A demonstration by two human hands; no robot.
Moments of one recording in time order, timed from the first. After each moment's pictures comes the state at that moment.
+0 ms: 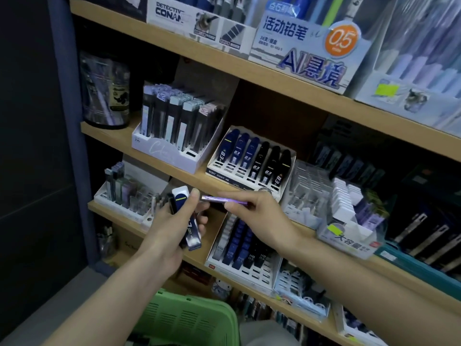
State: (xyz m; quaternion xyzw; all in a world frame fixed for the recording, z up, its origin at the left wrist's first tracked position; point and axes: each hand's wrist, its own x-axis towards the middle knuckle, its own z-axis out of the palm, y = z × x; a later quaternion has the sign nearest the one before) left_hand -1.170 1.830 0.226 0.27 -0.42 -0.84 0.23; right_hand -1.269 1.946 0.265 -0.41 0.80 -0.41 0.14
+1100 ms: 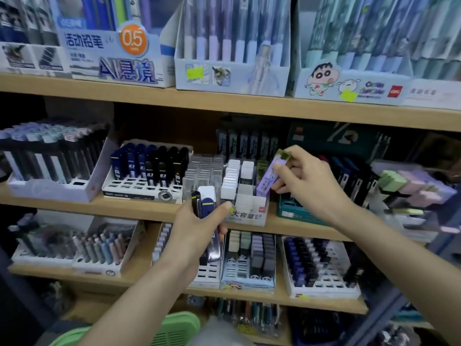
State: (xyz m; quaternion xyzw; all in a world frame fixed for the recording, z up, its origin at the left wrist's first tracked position) left_hand -1.237 1.997 0.277 0.16 -0.67 -0.71 0.16; right_hand -1.328 2.160 0.330 -0.28 0.85 -0.42 -0.12
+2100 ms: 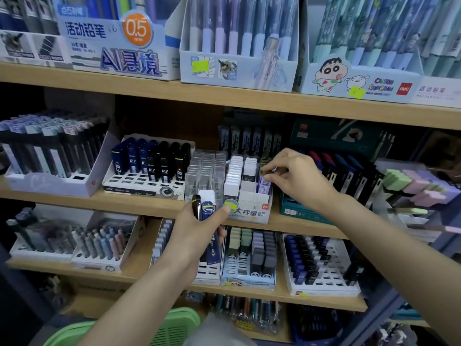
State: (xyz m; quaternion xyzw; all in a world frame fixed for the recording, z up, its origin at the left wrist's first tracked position) left_hand -1.241 1.989 0.262 0.16 -0.65 -0.73 0.14; right_hand -1.376 2.150 0.311 -0.35 0.89 -0.24 -0.18
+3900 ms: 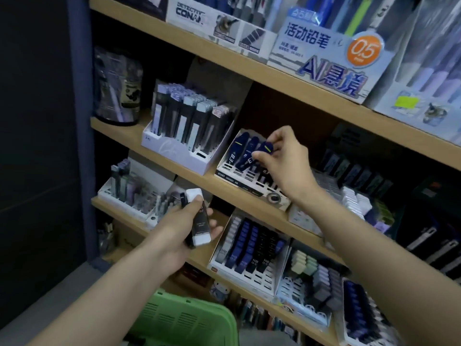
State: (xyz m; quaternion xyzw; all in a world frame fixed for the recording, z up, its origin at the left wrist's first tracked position) left_hand -1.167 1.819 0.230 0.27 -0.35 -0.89 0.15; right_hand -1.309 1.911 0.320 -0.37 0.84 -0.39 -0.10
